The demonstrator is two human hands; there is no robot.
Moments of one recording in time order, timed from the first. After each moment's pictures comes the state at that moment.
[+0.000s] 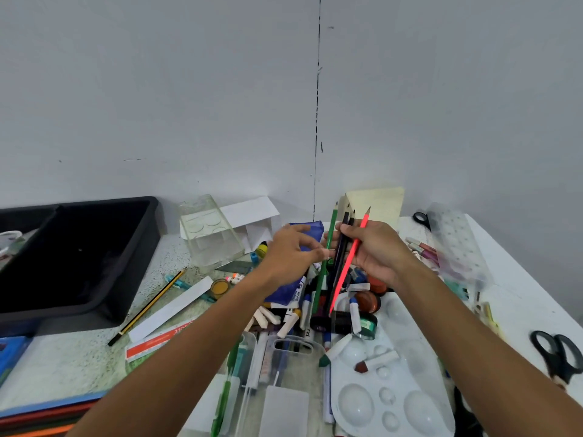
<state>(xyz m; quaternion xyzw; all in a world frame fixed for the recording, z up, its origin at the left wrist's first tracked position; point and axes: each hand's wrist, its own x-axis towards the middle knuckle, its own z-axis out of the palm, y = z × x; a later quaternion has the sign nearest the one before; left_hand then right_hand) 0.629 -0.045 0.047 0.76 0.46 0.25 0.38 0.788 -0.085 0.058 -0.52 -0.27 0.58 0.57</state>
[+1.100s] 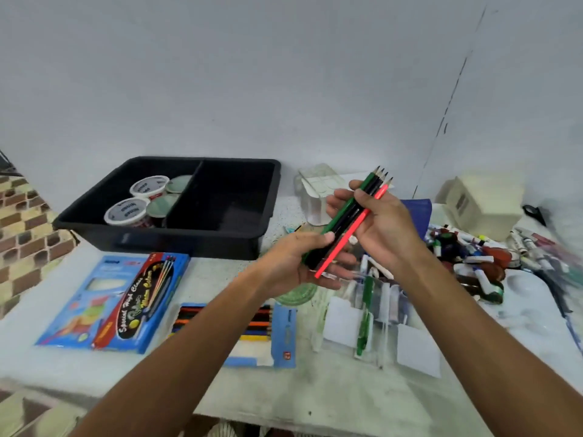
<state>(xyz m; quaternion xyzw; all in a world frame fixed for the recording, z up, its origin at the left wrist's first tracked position) 0.400 -0.113 0.048 0.49 0.31 0.28 0.76 0.555 -0.113 0.082 -0.31 -0.29 0.63 0.65</state>
